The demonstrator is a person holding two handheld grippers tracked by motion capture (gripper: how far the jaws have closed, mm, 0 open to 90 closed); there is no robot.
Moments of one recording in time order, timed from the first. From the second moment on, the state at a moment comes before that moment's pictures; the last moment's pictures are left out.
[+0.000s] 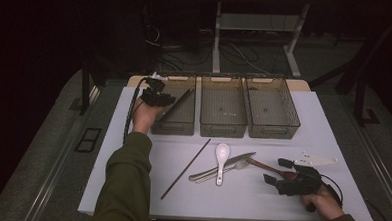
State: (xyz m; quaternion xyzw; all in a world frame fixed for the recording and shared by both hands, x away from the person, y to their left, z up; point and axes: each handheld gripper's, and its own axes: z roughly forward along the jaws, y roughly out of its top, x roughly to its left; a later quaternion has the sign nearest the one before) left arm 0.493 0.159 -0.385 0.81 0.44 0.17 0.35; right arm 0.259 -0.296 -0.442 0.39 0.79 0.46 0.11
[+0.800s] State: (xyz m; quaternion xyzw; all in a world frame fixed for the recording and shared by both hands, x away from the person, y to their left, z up) left arm 0.449 0.158 -0.353 0.81 0.40 0.14 0.41; right arm 0.259 -0.295 -0.442 0.39 0.79 0.46 0.11
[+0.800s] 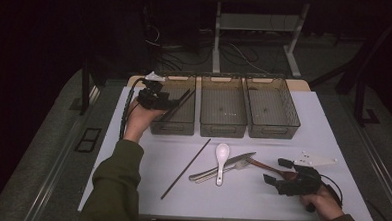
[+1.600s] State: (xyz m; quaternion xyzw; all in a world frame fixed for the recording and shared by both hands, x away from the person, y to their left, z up) left arm 0.376 0.152 -0.351 0.81 0.37 0.14 0.43; right arm 0.259 -0.294 -0.443 0.39 0.79 0.46 0.11
